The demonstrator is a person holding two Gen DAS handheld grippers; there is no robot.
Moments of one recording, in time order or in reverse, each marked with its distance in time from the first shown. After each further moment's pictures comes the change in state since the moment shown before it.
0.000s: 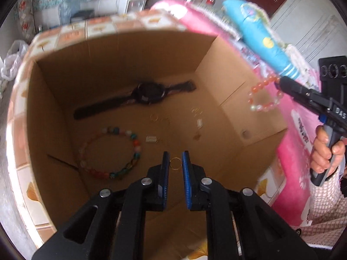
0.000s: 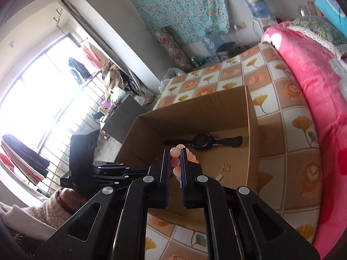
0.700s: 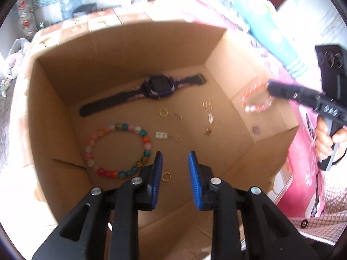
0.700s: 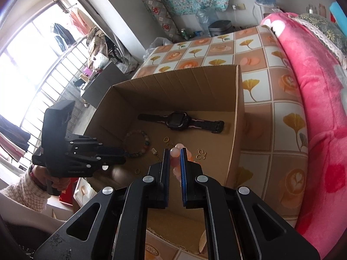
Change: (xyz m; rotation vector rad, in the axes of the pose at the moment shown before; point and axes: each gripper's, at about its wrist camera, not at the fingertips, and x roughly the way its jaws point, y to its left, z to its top) left arm -0.010 0.009 -0.001 0.001 -0.011 0.035; right arm 0.012 0.003 0.005 -0.080 0.179 -0.135
